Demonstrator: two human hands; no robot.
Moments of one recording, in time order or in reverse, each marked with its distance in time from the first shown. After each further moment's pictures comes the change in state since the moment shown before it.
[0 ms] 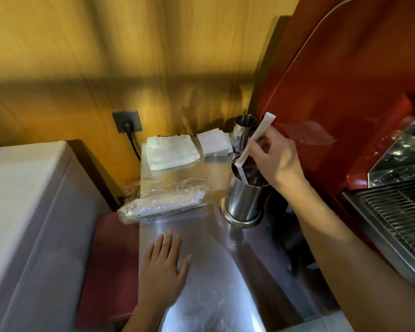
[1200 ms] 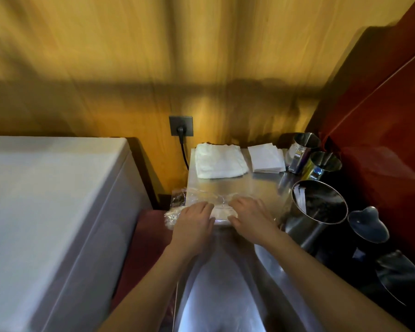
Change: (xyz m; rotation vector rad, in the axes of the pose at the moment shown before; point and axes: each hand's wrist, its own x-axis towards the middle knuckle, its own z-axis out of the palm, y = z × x) left_hand 0.102 -0.024 -0.064 0.002 0.173 0.119; right_hand -0.030 0.032 0.167 -0.403 -0.633 -0.311
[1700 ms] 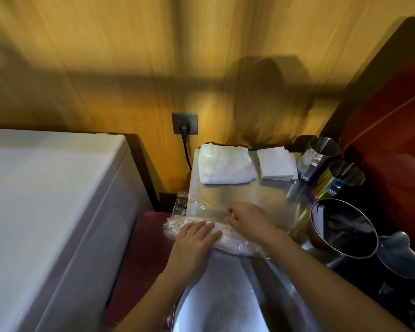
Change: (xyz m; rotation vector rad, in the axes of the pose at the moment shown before) left_hand -0.009 -0.019 0.025 0.005 0.008 0.151; right_hand 0.051 0.011 0.011 0.079 -0.152 0.067
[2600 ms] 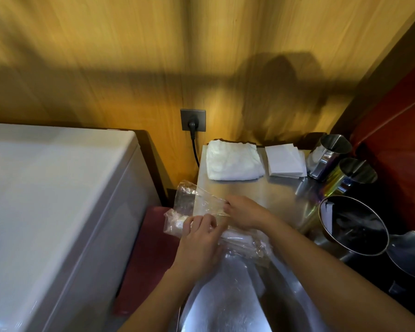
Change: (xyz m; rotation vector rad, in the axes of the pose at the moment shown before) left_hand -0.002 0.019 -0.021 0.029 0.044 -0.158; right_hand 0.023 -0.020 -0.004 0.273 -0.292 0.025
